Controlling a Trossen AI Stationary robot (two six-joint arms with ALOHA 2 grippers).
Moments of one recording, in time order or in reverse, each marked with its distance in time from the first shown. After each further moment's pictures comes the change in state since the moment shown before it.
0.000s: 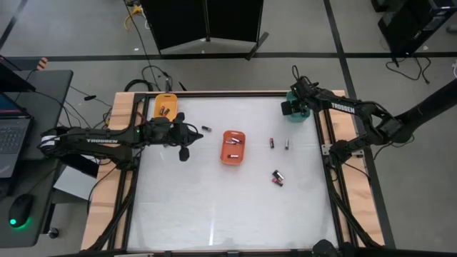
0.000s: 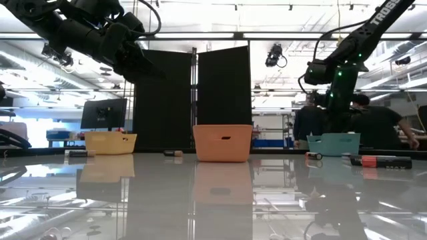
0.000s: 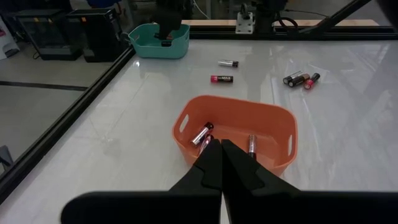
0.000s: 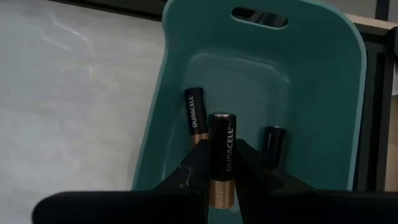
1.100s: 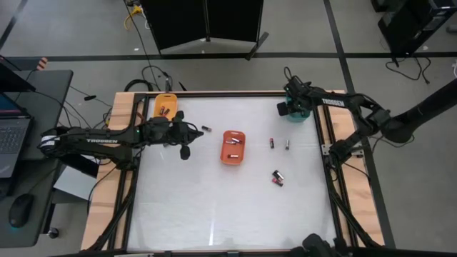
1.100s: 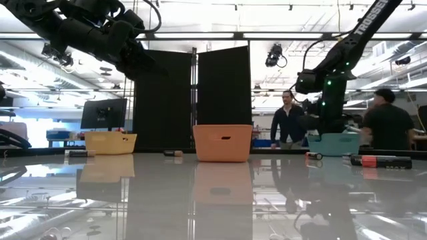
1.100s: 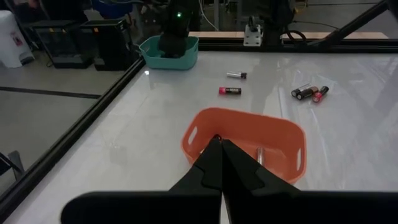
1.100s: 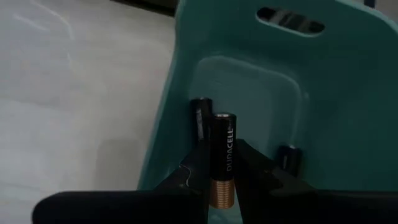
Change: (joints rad) left arm 0.000 0.000 0.000 0.046 -0.032 -0.003; right arm 0.026 0.158 0.069 0.010 0.059 -0.024
